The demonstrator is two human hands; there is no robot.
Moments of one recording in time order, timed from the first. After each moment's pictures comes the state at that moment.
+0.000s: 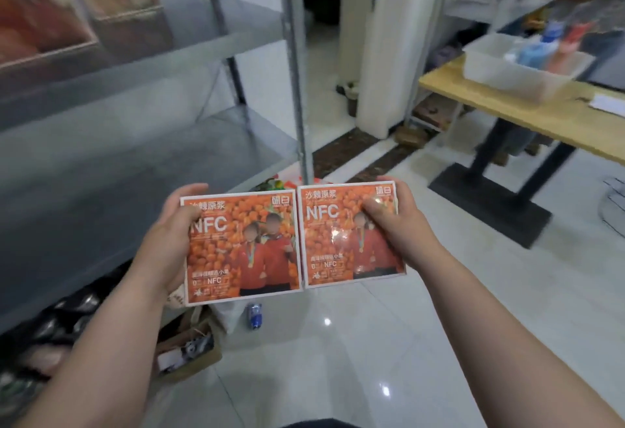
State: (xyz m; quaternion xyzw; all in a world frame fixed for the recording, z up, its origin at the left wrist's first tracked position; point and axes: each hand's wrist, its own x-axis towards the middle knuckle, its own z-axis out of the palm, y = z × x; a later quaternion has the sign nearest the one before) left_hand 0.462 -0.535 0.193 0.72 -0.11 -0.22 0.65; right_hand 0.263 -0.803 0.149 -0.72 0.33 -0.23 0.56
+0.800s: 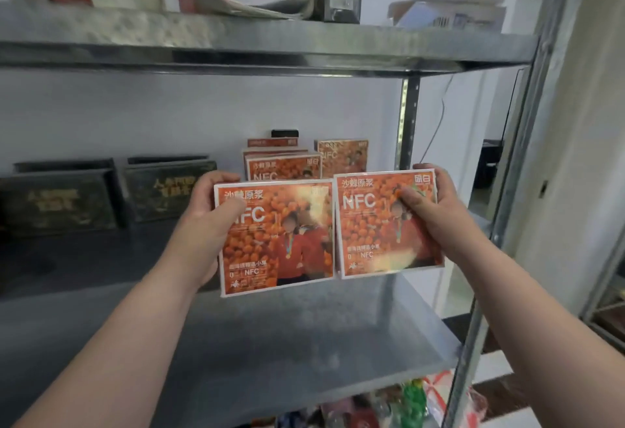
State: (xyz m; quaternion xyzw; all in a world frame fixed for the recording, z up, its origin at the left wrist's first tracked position) left_hand 0.651 -0.427 0.399 0.64 -0.16 0.08 0.74; right_hand 0.628 -0.768 0.382 -0.75 -0.02 -0.30 0.59
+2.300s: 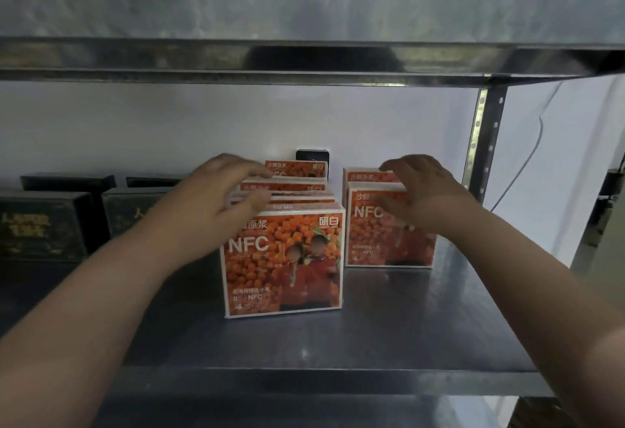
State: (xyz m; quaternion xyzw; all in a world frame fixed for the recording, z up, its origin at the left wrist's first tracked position) left_hand 0.779 -0.472 0.460 0.91 -0.24 0.27 0.22; right_hand 0.843 -0.805 0.449 -0.95 -0.13 -0.28 0.06
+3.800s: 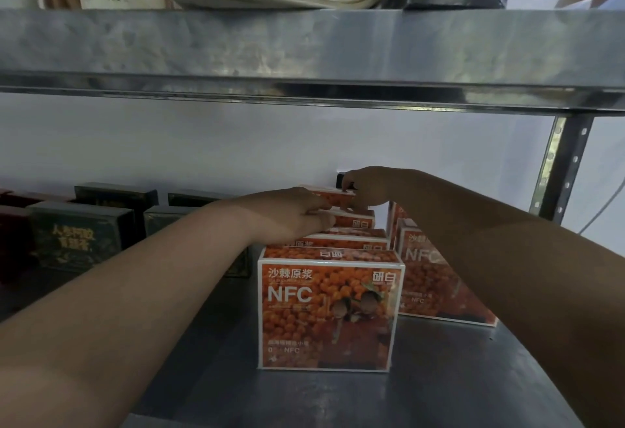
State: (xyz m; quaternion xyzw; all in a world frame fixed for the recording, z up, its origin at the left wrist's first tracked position) left_hand 0.861 -0.488 0.497 0.97 -0.21 -0.01 0.15; right_hand 1.023 -0.677 0.506 -0.97 -0.23 -0.01 -0.03
